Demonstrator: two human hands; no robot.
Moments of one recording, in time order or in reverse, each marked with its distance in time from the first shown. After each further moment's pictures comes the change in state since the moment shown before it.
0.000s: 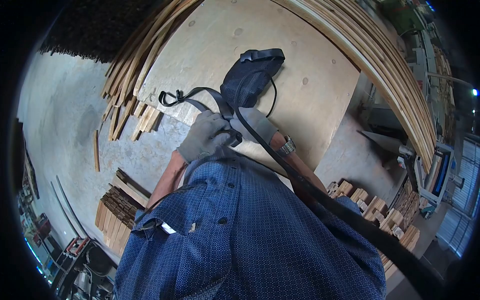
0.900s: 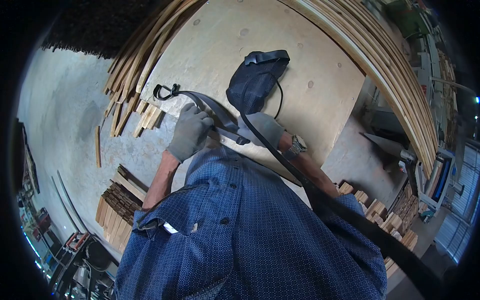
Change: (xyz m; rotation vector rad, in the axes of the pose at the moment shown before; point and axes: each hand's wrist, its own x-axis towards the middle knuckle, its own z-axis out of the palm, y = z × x) left_hand -0.005 -0.023 -0.029 0.464 -0.033 0.063; right_hand 0.000 0.002 -0.015 -0.229 -0.212 0.056
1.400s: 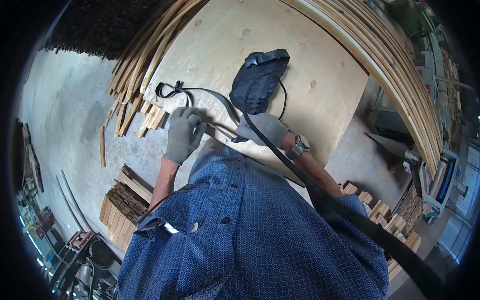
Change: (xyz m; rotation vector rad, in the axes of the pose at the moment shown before) left_hand -0.023 -0.002 -0.005 -0.024 0.077 -0.208; right_hand 0.000 -0.009 -0.006 0.068 -0.010 0.120
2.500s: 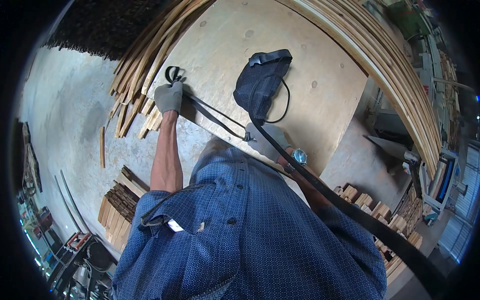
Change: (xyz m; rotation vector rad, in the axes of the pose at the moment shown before) left_hand 0.067 -0.104 0.027 -0.024 0.339 -0.950; right_hand -0.028 0.008 0.039 -0.337 0.013 0.121
